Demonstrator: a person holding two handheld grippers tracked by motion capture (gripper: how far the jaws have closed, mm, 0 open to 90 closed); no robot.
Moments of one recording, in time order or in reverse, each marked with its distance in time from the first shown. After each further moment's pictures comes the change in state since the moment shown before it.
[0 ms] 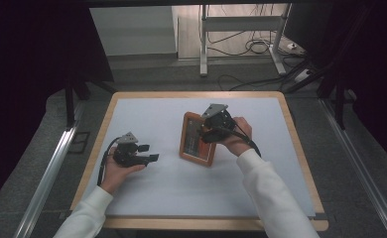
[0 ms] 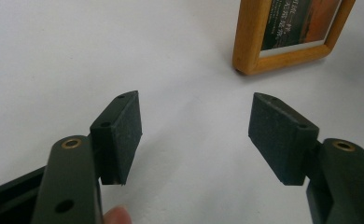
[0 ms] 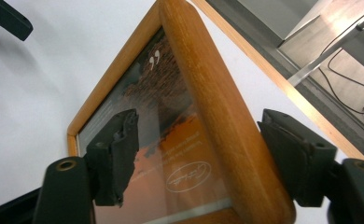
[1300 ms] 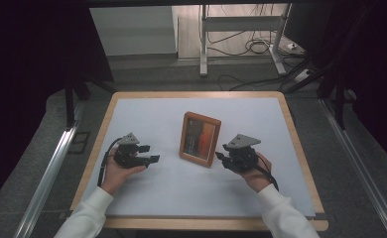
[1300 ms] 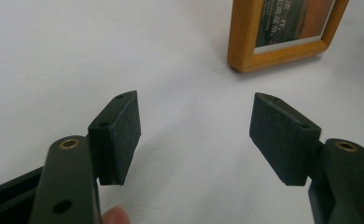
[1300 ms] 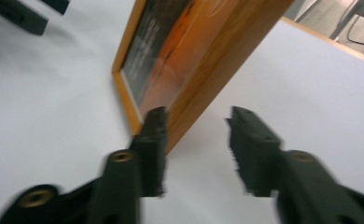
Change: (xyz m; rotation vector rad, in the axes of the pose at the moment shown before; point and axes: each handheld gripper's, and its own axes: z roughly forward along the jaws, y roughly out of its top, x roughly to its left) left arm -0.007 0.000 0.001 0.012 0.004 0.014; right arm 0.031 -0.097 -0.041 -0.091 0.046 0.204
